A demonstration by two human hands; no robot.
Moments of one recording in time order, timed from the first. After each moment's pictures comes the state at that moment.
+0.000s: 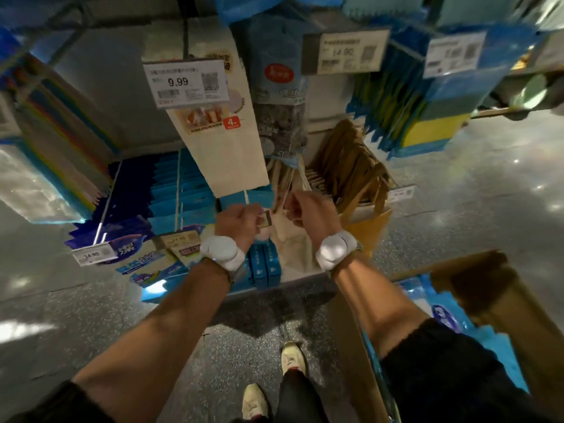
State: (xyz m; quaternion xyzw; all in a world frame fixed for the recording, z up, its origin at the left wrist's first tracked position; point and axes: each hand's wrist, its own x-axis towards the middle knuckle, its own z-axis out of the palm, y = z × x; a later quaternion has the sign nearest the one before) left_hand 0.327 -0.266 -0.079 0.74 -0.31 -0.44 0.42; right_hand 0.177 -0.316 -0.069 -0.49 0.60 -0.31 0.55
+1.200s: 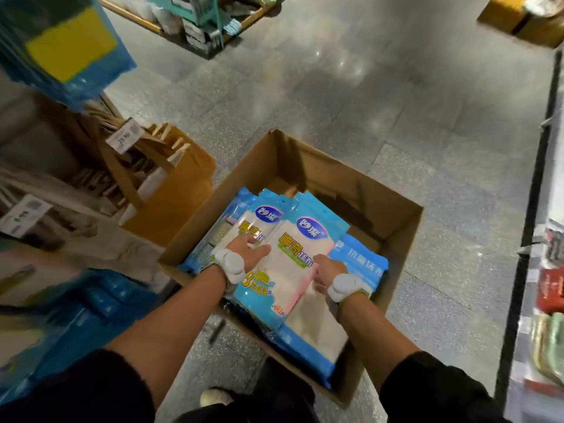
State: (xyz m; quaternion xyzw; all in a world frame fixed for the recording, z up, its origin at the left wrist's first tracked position) left_hand -0.091 -0.169 -0.227 0.56 -0.66 -0.49 -0.09; right_hand -0.249 -0.025 -0.274 0.07 0.79 -0.38 0.47
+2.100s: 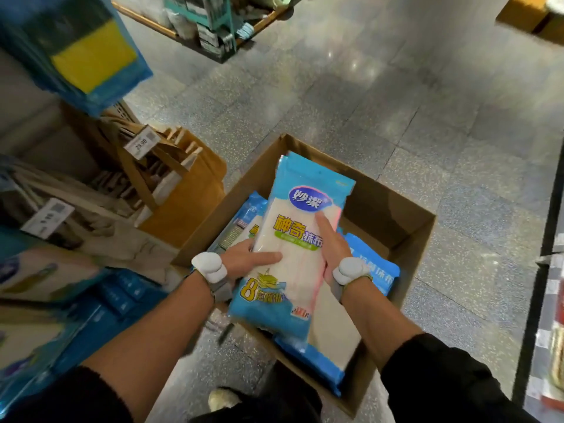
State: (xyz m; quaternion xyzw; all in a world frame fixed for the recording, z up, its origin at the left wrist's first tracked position) left_hand -0.073 -0.179 -0.200 0.45 -0.52 -0.72 -0.08; right_hand -0.262 -0.077 -0.239 -0.01 0.65 -0.56 0.52
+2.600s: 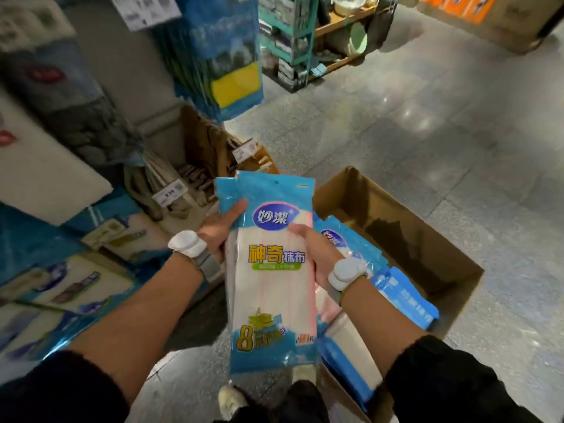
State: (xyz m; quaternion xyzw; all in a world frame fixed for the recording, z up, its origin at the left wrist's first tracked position) left_hand 0.089 -0.223 -0.107 0.47 -0.32 -0.78 0.27; right_hand -0.111 -0.137 -0.127 -0.14 0.57 -0.43 0.68
